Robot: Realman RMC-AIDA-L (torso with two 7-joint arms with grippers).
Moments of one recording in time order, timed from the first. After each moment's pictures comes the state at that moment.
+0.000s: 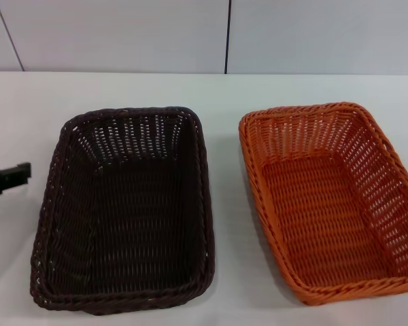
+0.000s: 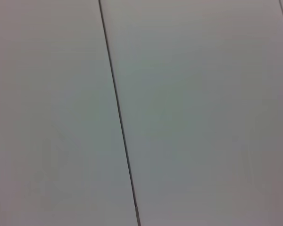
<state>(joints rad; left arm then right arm) 0.14 -2.06 -1.77 -1.85 2.39 -1.03 0.47 0.23 2.09 -2.16 -0.55 -1.93 1.22 2.95</state>
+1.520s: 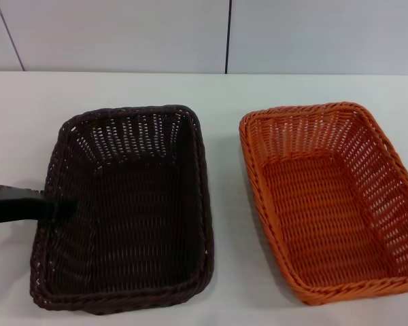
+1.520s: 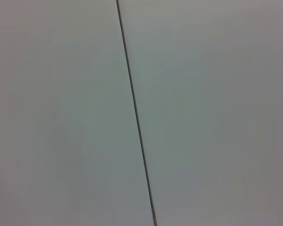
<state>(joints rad) -0.05 -2.06 -1.70 -1.63 2.48 -1.09 0.45 0.24 2.08 -2.17 -0.55 -1.94 1.21 2.95</state>
